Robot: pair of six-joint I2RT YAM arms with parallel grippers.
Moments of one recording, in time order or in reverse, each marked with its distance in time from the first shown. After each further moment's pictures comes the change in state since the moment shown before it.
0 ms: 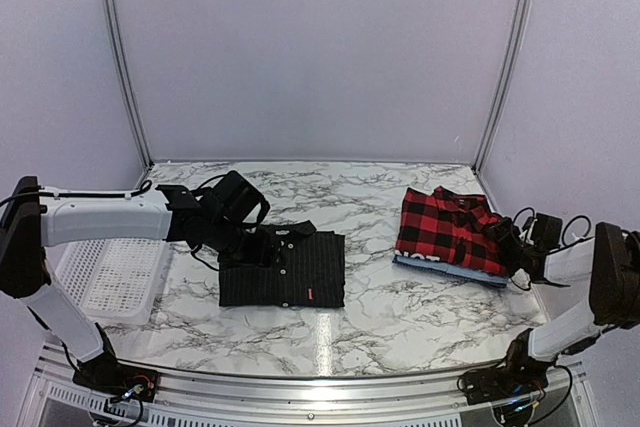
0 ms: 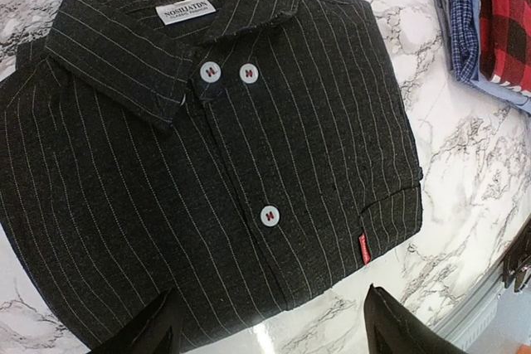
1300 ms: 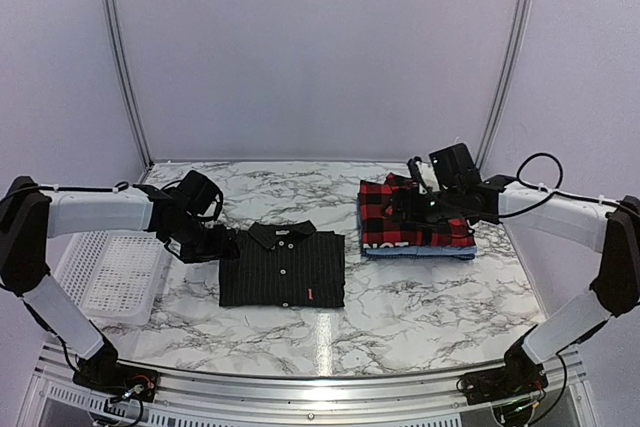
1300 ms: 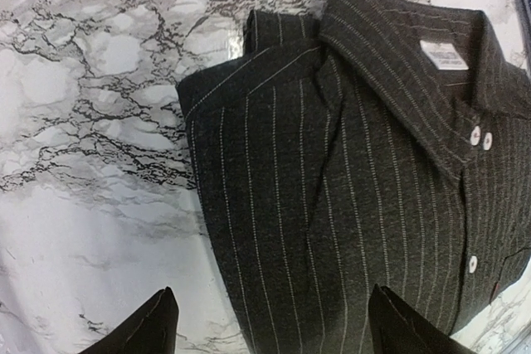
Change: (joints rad) left arm 0.293 -0.035 -0.141 0.001 -0.003 0.088; right arm 0.789 0.109 0.650 -0.693 0.241 -0.349
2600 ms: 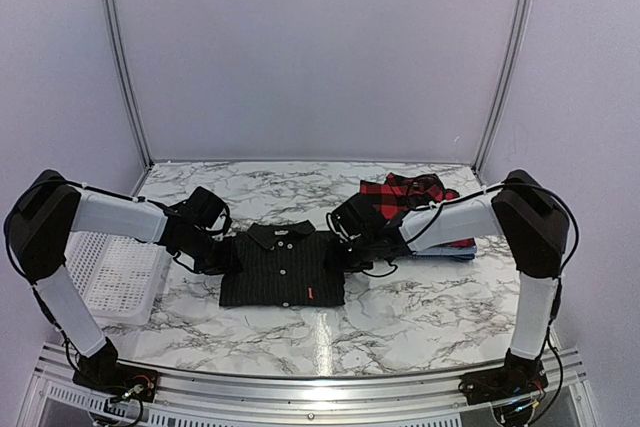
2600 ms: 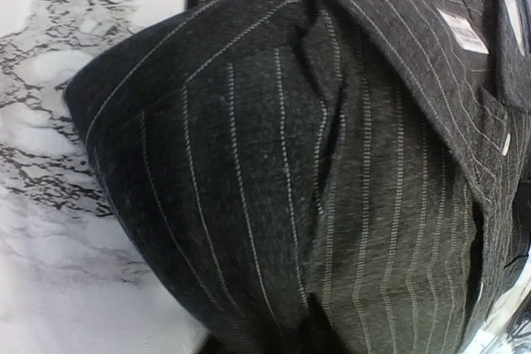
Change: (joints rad) left arm 0.001 0.134 -0.083 0.227 0.147 -0.064; right arm 0.386 0.508 0.156 0.166 0.113 0.220
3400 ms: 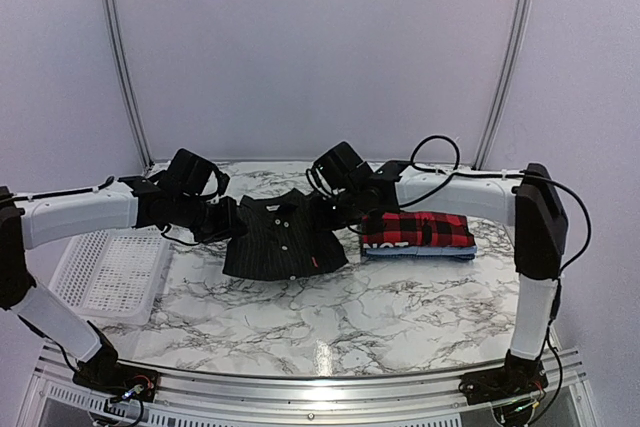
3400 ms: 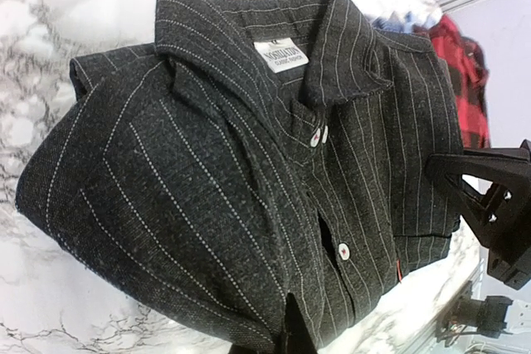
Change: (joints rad) left arm -0.043 -0.226 0.113 -0.079 0.003 -0.082; right arm 0.030 0.013 0.402 -0.328 0.122 -0.188
